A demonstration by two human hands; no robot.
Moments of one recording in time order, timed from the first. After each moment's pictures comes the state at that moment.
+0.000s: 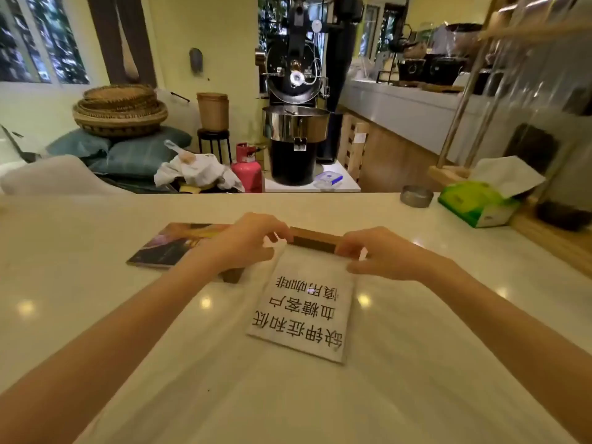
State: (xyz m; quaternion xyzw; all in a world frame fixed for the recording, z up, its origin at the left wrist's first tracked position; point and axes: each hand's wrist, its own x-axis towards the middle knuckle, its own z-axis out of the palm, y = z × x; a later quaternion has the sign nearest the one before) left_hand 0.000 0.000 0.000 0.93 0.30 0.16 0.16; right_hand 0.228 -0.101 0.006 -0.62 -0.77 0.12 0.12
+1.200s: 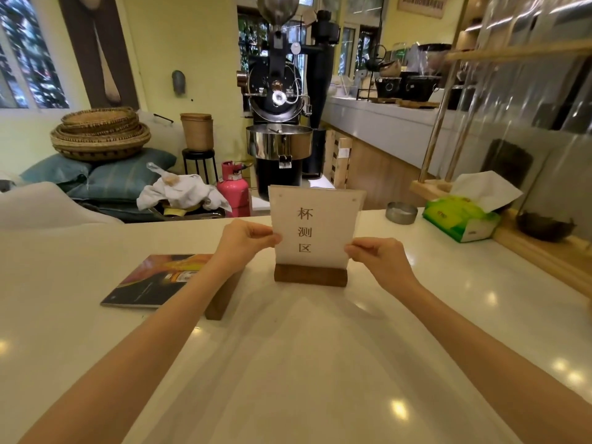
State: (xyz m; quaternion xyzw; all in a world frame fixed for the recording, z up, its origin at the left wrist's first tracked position) left_hand 0.041 0.045 -0.004 0.77 0.37 0.38 0.35; right_hand 0.268 -0.065 -0.032 -0.65 -0.57 0.08 0.49
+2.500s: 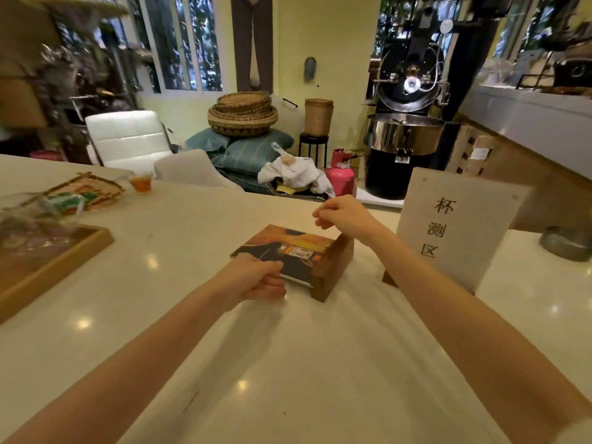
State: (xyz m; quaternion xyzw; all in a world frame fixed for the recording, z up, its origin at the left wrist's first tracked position) left_hand -0.104 -0.012 -0.022 0.45 0.62 0.32 0.55; right_hand 0.080 0.076 0.011 -0.55 -0.71 0.30 0.32
